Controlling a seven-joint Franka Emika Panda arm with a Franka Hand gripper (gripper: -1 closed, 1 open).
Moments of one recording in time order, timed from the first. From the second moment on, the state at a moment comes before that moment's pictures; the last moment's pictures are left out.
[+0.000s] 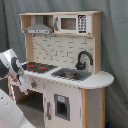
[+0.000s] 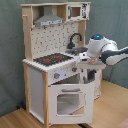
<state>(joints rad) -0.29 -0.55 1.07 -2.35 0.14 2.16 -0.97</state>
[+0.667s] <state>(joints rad) -0.30 -0.41 1.07 -2.35 0.14 2.18 -1.05</state>
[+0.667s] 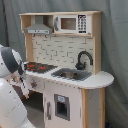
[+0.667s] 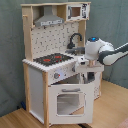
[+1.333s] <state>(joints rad) -0.31 -0.36 1.07 -2.35 0.13 2.18 -1.05</state>
